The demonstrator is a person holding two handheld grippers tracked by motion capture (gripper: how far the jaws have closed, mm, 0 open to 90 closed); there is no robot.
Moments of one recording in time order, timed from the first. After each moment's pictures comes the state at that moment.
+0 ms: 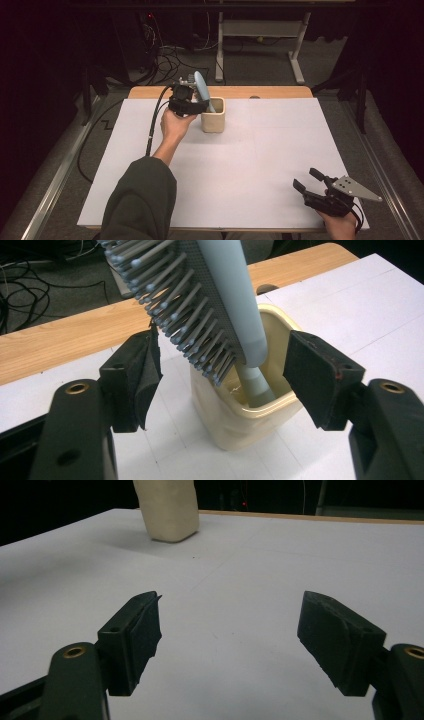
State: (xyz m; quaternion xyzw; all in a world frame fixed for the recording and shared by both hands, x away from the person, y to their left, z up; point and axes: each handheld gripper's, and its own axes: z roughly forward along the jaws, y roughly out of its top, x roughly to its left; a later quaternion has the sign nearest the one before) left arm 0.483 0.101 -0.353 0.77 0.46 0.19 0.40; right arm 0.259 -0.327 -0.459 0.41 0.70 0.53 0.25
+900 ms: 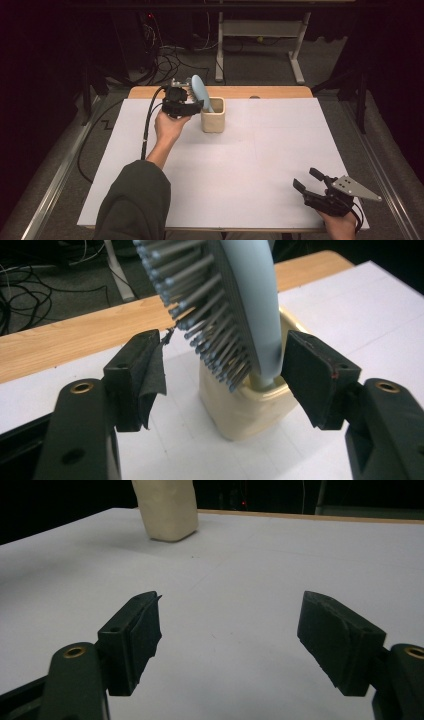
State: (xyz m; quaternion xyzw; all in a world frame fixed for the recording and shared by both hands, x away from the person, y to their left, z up) left arm 0.473 0.116 -0.349 0.75 0.47 0.18 0.42; right arm 0.260 -0.326 -0.459 0.42 0.70 0.52 0.25
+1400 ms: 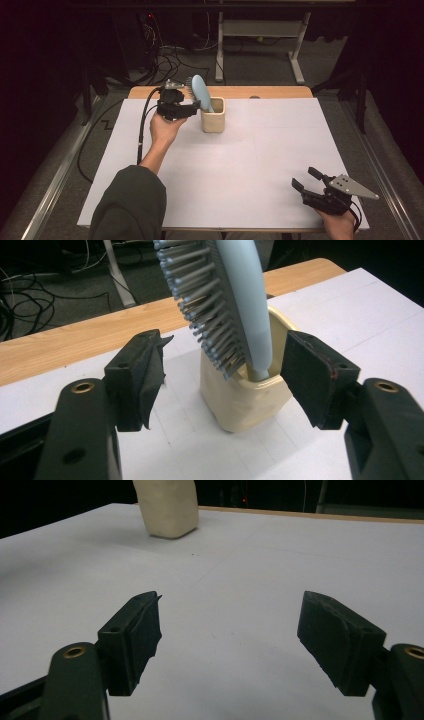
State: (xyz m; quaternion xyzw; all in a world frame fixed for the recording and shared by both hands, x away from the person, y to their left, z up) left arm 0.457 0.129 -0.342 0.75 0.46 0.20 0.42; right arm 0.263 -0.324 -0.460 0.41 0.71 0.52 0.26
